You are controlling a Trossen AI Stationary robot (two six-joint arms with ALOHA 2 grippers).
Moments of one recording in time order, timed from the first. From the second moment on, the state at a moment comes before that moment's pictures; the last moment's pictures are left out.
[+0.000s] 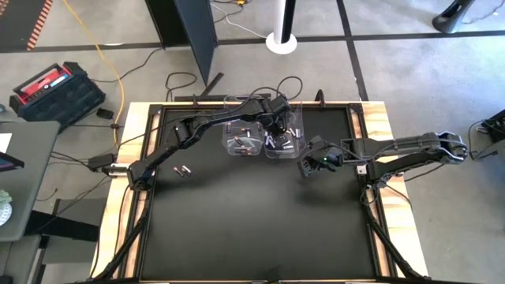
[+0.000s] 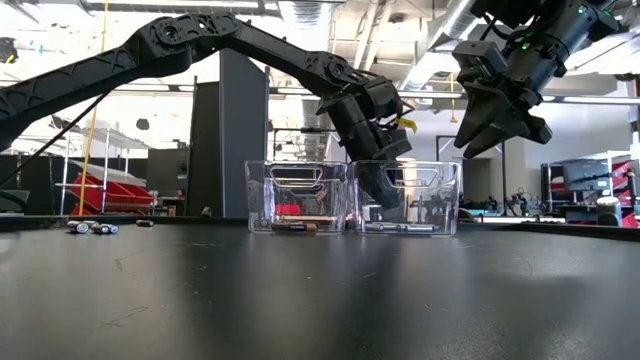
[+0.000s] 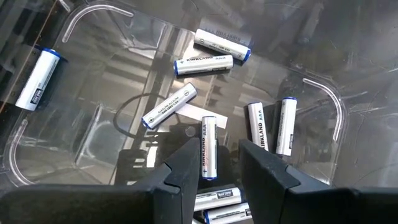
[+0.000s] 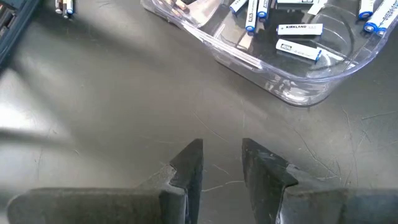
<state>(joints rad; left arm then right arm) 0.40 2.50 2.32 -0.82 0.09 0.04 -0.04 1.07 0.68 -0.47 0.18 0.90</state>
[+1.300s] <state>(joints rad) 0.46 2.06 2.36 -0.95 -0.10 0.00 -0.04 1.07 0.68 -0.47 0.18 0.89</state>
